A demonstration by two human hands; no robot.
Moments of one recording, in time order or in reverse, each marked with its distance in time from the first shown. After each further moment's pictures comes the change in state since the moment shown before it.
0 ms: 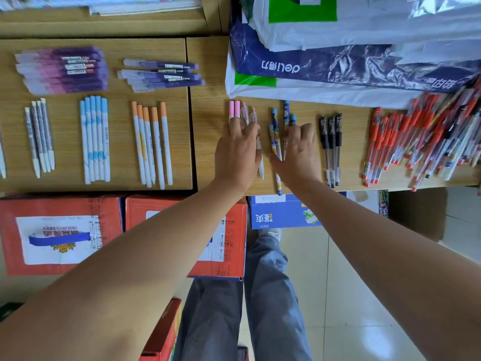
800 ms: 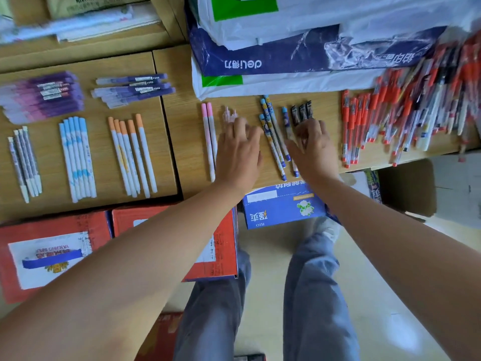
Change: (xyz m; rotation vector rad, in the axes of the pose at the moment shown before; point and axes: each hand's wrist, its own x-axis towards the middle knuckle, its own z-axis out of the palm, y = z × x) left_hand -0.010 0.034 0.009 0.085 0.030 0.234; right_hand -0.021 0.065 -0.022 0.316 0.229 0.013
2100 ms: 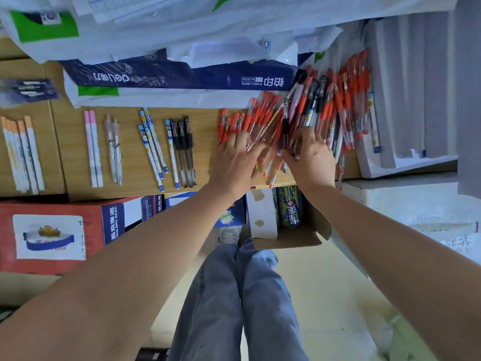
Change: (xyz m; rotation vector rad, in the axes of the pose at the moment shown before) left_hand 0.081 0.243 0.070 0.067 -0.190 0.053; right_hand 0.071 0.199 -0.175 -0.218 -0.154 -0.018
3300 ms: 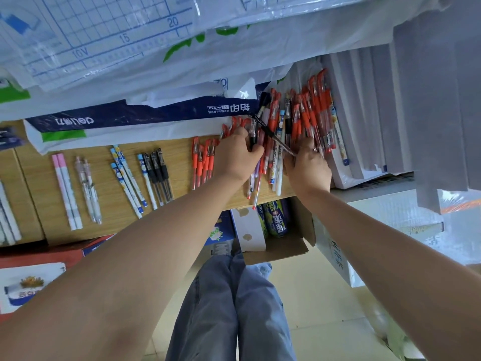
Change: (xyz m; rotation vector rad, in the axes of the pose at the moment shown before) left_hand 0.084 0.037 -0.024 -0.536 -0.060 -0.339; right_hand 0.022 0.018 -0.030 -0.091 -0.066 0.249
